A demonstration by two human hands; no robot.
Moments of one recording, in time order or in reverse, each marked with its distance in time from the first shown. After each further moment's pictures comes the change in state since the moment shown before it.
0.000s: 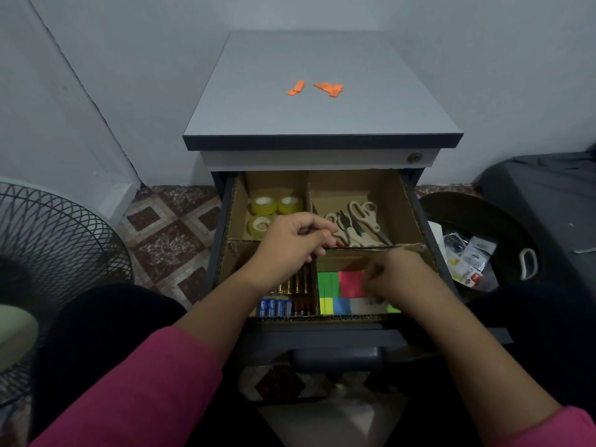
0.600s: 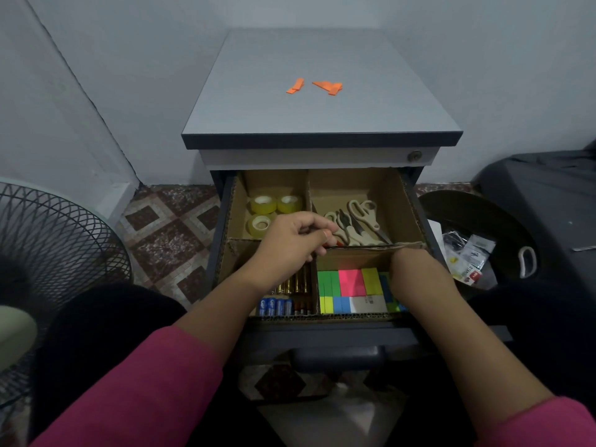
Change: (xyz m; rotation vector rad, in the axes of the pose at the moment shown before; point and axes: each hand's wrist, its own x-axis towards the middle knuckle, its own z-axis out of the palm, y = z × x) left_hand 0.000 -0.001 0.000 0.008 -0.004 -0.006; right_hand -0.003 0.006 -0.002 -0.248 0.085 0.104
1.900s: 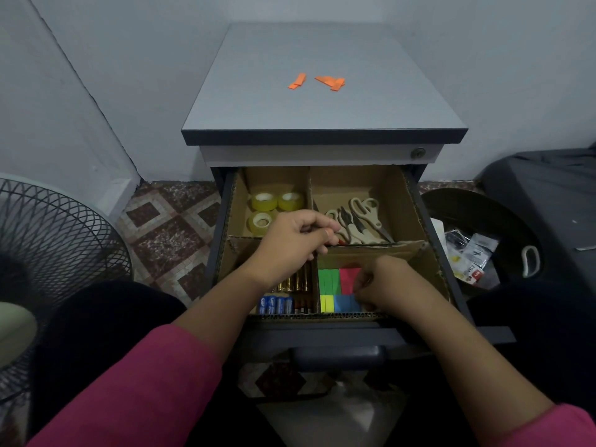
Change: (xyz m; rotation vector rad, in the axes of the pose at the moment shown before) left_hand 0.001 0.001 0.001 -0.016 0.004 -0.008; right_hand -0.001 -0.017 0.009 0.270 -0.175 -0.169
